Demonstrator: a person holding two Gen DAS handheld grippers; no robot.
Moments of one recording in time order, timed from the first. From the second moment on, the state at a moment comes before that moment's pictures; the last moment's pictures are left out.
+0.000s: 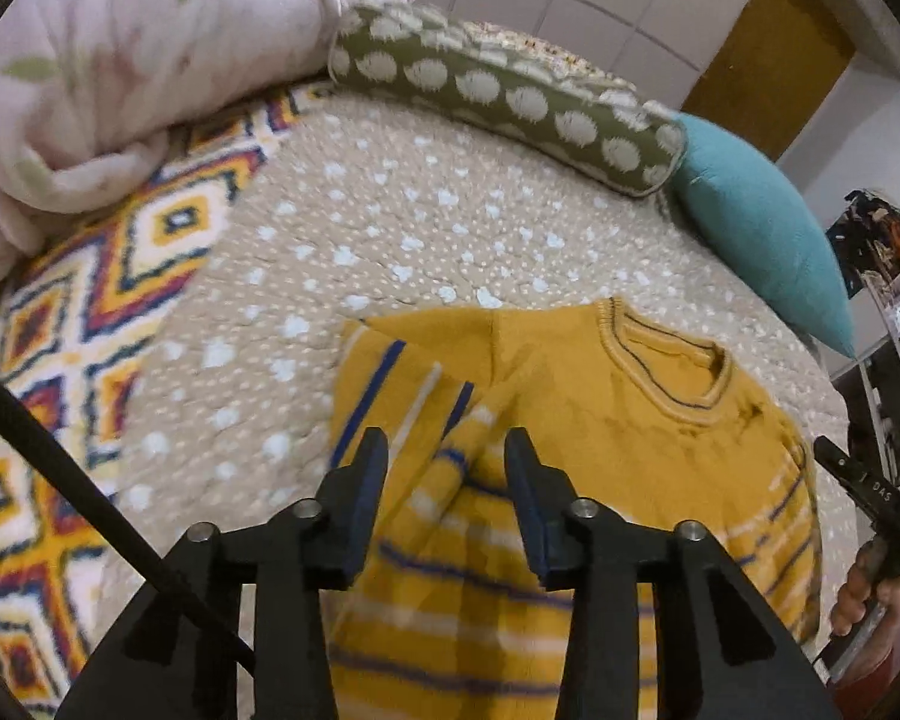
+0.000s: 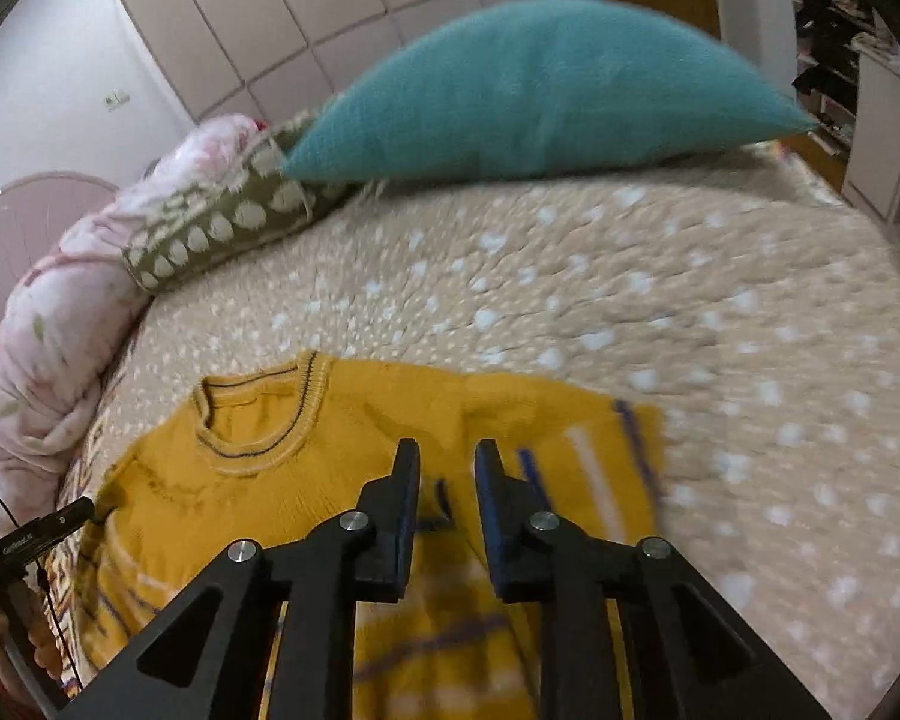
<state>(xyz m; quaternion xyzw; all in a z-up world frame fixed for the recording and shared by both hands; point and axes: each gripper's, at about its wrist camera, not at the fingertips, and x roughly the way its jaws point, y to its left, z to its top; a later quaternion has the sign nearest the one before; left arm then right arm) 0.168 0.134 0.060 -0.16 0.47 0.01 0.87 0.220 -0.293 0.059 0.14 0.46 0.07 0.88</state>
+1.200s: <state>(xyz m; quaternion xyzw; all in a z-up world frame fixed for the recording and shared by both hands) -0.006 0.148 0.047 -0.13 0.45 -0.01 0.88 0.032 -0.359 0.030 0.21 0.45 0.10 0.86</state>
